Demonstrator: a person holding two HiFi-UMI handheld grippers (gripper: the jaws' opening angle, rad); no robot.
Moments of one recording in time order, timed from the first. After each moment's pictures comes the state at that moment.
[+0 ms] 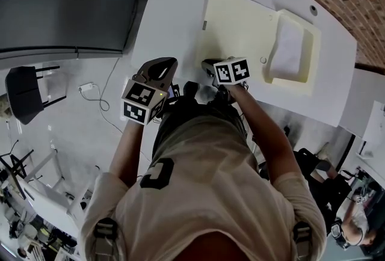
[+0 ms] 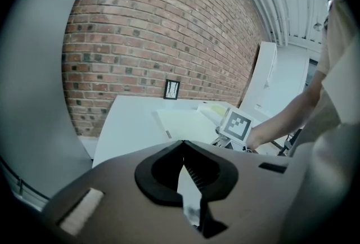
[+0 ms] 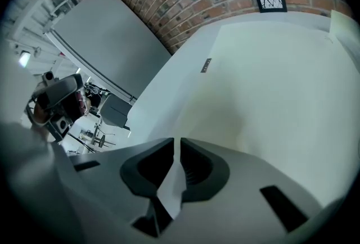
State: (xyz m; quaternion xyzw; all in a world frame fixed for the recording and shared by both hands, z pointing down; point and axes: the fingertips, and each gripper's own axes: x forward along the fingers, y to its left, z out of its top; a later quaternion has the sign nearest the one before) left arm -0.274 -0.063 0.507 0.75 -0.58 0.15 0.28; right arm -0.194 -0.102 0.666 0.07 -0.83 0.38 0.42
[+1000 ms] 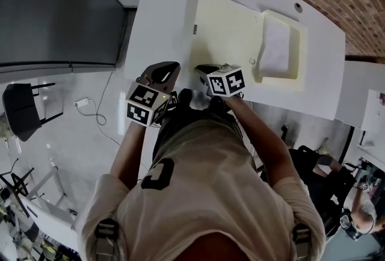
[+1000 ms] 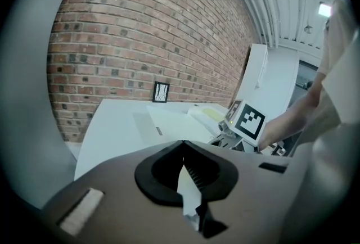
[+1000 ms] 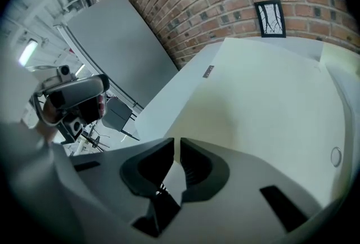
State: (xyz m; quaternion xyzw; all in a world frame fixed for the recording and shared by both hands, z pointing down) left arm -0.246 -0.084 0.502 0.78 -0.55 0.14 0.26; right arm -0.190 -0.103 0.621 0.09 -0.86 0.33 0.38
